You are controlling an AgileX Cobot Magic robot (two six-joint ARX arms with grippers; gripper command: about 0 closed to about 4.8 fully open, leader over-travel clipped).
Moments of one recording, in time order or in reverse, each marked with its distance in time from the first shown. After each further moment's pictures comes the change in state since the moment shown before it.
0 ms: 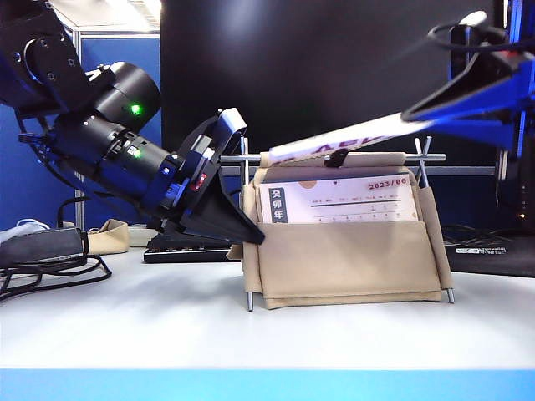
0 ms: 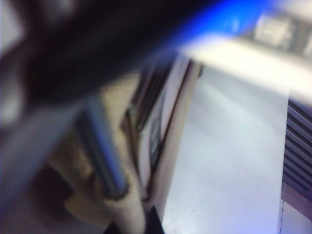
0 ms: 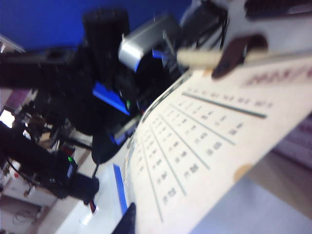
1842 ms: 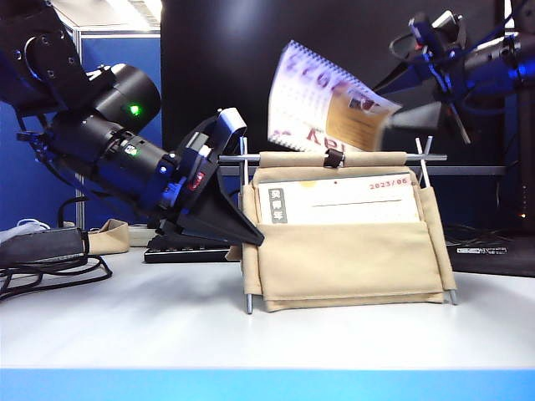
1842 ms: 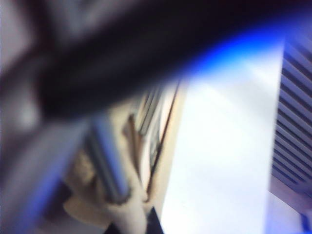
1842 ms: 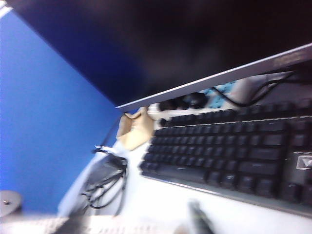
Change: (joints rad) left arm 0.000 -0.003 0.004 -0.053 0.030 0.023; right arm 0.076 0.206 0.168 0.593 0.563 0.383
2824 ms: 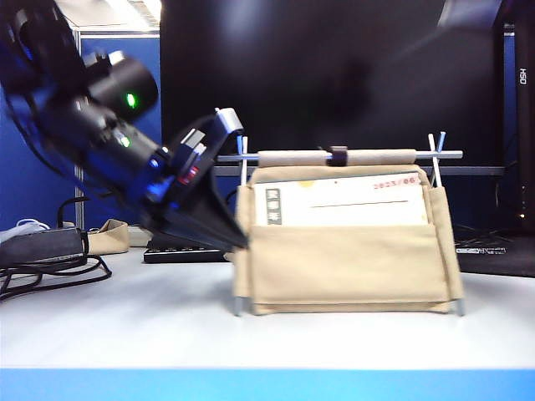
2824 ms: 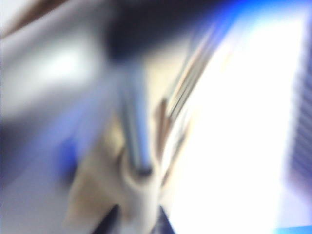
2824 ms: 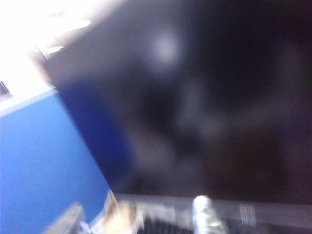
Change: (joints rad) left arm 0.000 -0.085 -0.002 -0.148 -0.172 0.023; right arm -0.175 -0.266 0.105 0.001 -0.002 -0.037
